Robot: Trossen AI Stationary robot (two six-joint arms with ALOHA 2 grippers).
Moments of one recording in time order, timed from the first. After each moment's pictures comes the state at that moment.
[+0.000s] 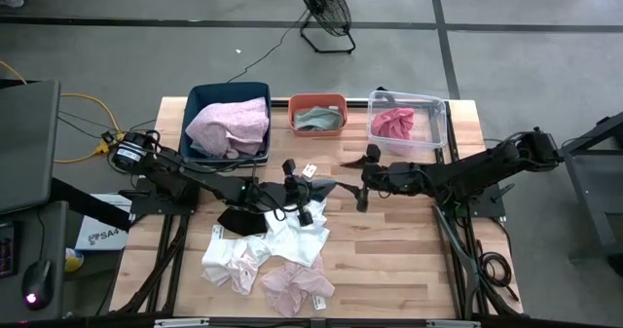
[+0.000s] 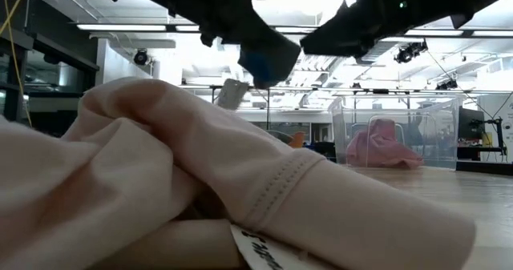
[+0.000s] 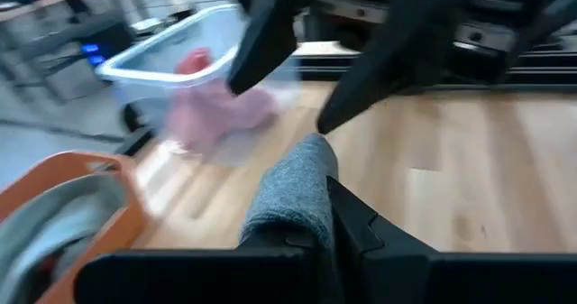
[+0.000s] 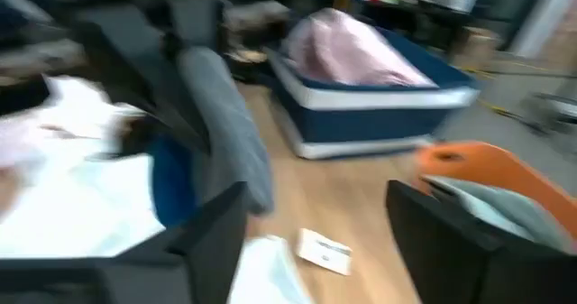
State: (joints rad) left arm -0.23 1.59 0.92 0.39 -0.62 -0.04; right arm 0.12 1.28 0.57 0.46 0.40 -0.02
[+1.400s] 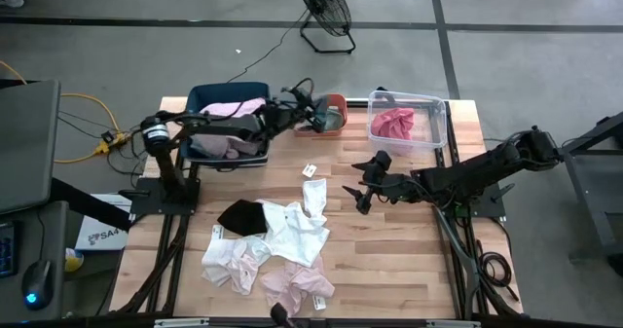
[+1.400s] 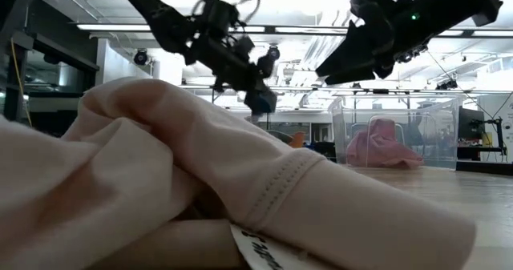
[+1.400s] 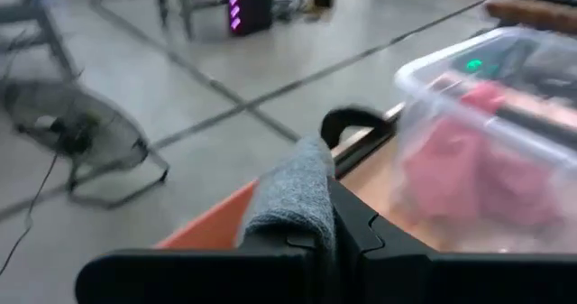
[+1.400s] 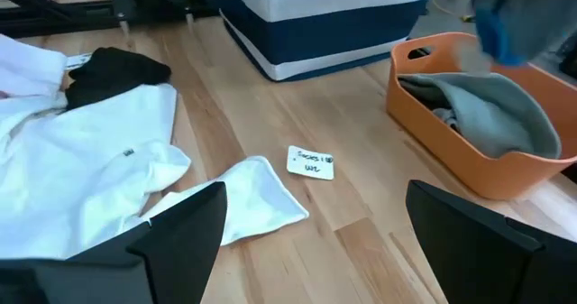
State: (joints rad) left arm 0.43 1.79 1.12 0.46 -0.35 -0.13; right arm 0.20 1.28 0.57 0.21 0.57 0.27
